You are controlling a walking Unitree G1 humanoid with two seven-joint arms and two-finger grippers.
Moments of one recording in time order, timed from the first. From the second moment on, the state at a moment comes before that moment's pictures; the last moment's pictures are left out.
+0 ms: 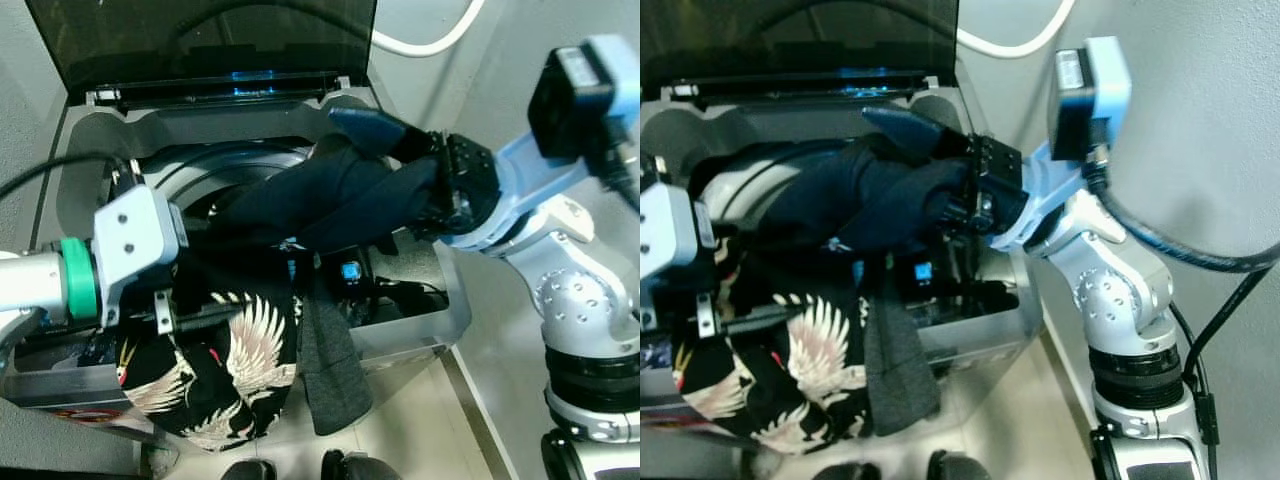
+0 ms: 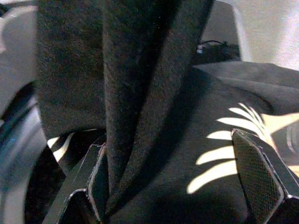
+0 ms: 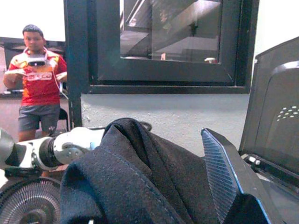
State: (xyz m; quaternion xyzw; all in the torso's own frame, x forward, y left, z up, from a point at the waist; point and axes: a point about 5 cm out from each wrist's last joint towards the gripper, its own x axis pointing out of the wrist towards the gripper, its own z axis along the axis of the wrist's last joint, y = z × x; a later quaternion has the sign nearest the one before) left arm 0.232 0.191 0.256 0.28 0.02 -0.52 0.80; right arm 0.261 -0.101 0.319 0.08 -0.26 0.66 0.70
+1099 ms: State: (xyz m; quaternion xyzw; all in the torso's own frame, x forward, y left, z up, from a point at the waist) left arm 0.269 0.210 0.245 0.25 0.02 -0.44 0.86; right arm 0.298 -0.086 0.309 -0.02 -0.26 0.54 0.80
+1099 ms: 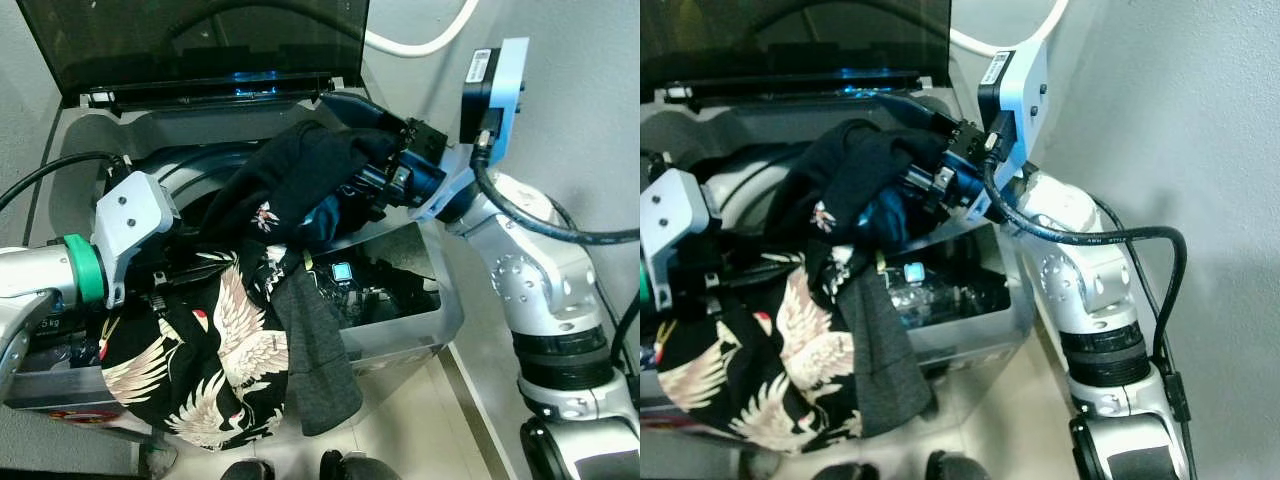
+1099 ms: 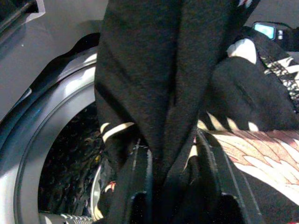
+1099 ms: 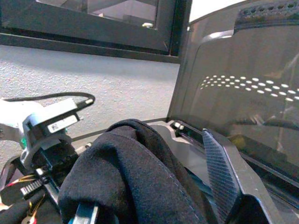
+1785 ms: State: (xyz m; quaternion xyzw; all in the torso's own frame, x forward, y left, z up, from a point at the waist) left arm 0.347 0.218 0.341 0.28 -0.20 -0.15 0.93; right arm 0.301 -0.084 0.315 -0.01 -0.27 0.52 0.81
